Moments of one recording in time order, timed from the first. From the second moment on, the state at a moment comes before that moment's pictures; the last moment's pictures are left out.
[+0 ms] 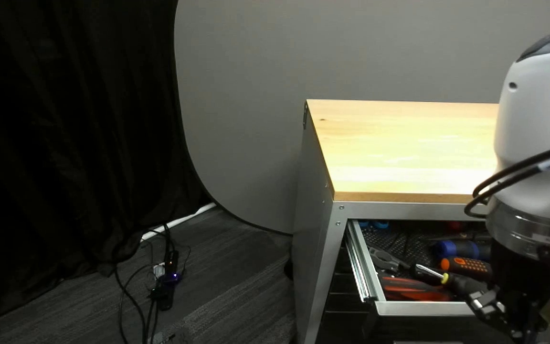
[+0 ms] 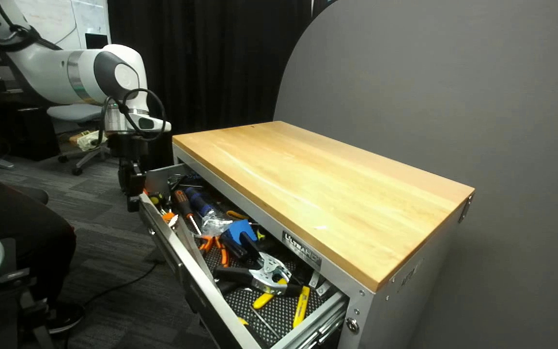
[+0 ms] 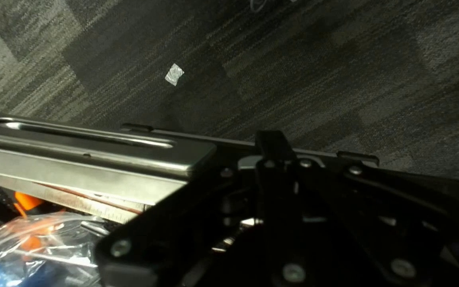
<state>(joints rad) 0.41 0.39 0.15 -2.23 -0.36 2.31 0.77</state>
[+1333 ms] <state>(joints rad) 0.69 0.68 -0.07 -1.87 -0.73 2.52 0.91</state>
